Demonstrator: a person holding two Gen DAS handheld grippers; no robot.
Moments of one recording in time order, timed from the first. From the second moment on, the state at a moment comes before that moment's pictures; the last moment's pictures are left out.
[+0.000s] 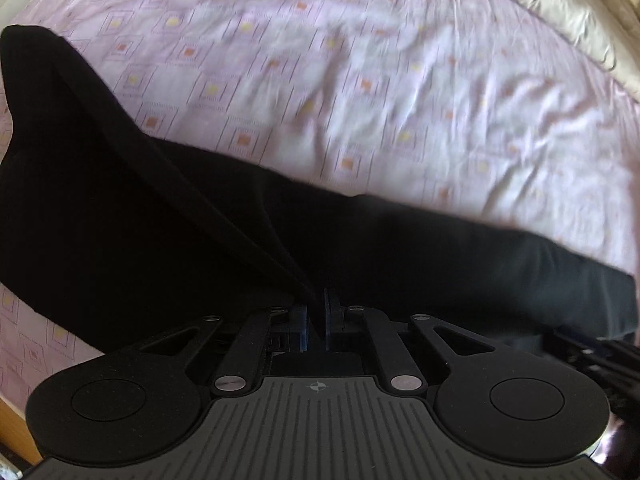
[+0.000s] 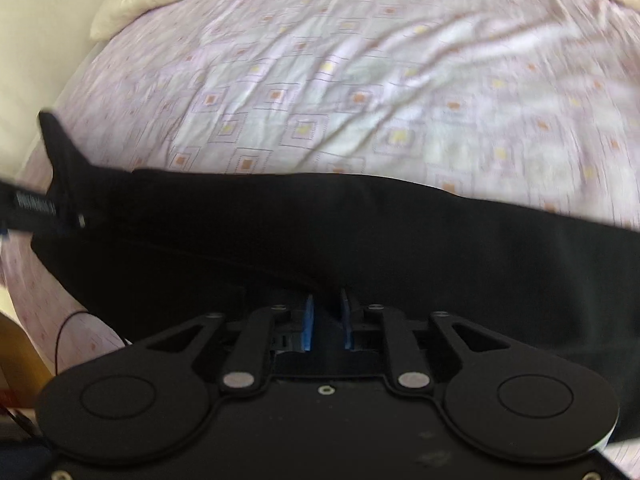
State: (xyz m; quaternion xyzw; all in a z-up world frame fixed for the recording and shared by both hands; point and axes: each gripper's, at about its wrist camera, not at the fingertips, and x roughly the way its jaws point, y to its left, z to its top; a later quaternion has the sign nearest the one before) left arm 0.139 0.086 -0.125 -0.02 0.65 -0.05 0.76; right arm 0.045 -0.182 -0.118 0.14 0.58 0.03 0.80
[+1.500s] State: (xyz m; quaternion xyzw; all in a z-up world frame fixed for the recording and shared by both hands) left arm 0.072 0.087 -0.107 0.03 0.62 -0.02 0.78; right arm -0.105 -0.353 -0.108 0.30 0.49 -0.30 0.76
